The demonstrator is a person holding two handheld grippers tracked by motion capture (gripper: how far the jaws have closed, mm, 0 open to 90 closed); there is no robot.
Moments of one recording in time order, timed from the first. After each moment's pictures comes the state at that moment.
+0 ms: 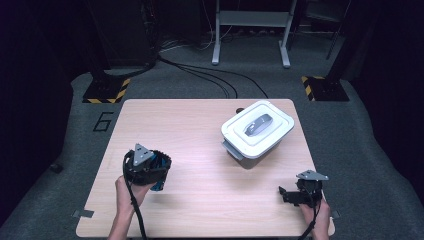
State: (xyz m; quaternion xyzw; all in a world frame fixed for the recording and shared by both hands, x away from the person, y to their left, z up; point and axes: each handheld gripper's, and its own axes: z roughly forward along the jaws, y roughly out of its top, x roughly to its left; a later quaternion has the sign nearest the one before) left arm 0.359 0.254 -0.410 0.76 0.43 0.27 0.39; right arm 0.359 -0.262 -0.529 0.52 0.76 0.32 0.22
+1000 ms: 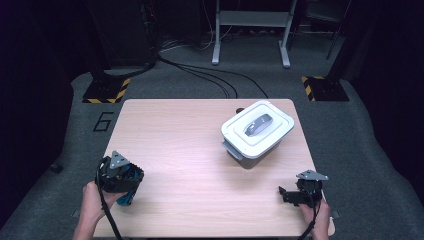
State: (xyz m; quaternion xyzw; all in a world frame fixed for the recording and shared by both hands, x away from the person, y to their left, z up) left arm 0.350 0.323 -0.420 0.82 0.44 0.24 0.27; right arm 0.359 -0.262 -0.529 0.52 0.76 0.32 0.22
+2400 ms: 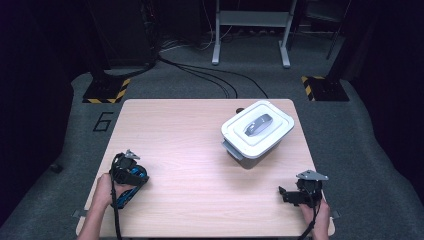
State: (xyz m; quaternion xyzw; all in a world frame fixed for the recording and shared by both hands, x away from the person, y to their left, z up) left arm 0.417 0.335 -0.494 0.85 0.45 0.13 0.22; right arm 0.359 -0.262 -0.529 0.52 0.76 0.32 0.22
